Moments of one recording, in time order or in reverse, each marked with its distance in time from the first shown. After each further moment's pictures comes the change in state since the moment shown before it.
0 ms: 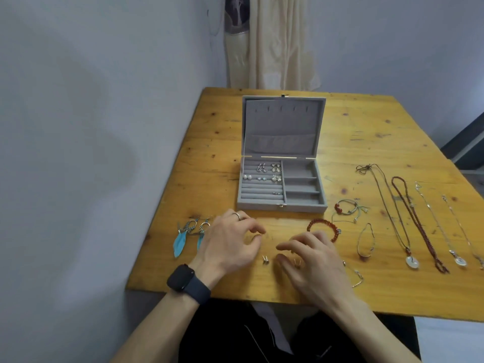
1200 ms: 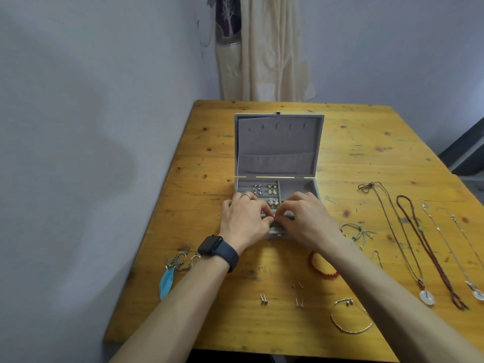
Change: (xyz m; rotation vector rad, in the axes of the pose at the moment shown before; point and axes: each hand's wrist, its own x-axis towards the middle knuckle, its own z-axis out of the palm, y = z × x) left_hand 0.120 0.003 0.020 0.121 -0.098 -0.166; right_hand 0.148 0.026 -0.013 -0.112 -0.222 0.083
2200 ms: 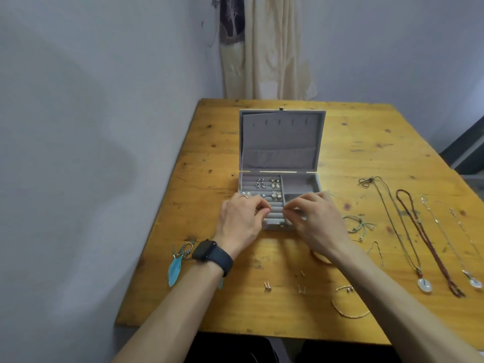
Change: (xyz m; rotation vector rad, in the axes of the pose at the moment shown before) left_hand -0.028 -0.010 -0.008 -0.154 0.106 0.045; right_hand -0.027 0.004 0.008 0.115 0.210 0.047
